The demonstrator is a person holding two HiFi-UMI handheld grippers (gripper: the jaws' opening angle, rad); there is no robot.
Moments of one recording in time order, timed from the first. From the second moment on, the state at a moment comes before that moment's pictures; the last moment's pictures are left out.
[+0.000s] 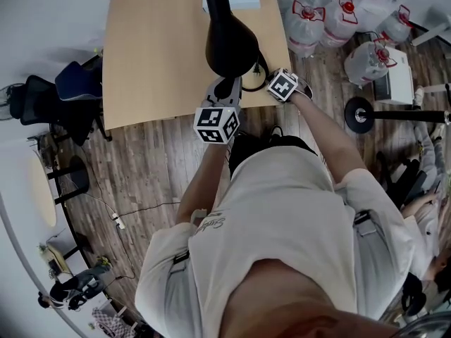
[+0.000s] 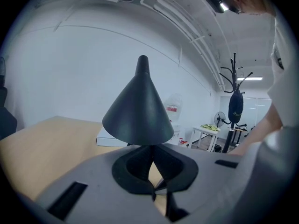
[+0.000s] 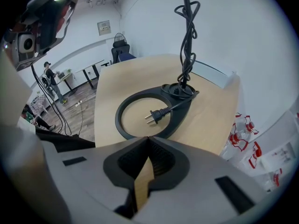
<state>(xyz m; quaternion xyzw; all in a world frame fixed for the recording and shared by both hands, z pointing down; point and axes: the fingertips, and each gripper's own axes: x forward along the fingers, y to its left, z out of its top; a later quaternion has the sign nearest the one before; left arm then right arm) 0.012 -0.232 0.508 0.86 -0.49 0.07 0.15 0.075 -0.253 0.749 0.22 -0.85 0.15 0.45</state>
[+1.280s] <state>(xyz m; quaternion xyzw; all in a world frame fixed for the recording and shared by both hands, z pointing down) 0.001 -0.162 0.326 0.89 -0.46 -0.01 0.05 0.077 -0.249 0.759 0.21 -0.82 0.17 0.50</state>
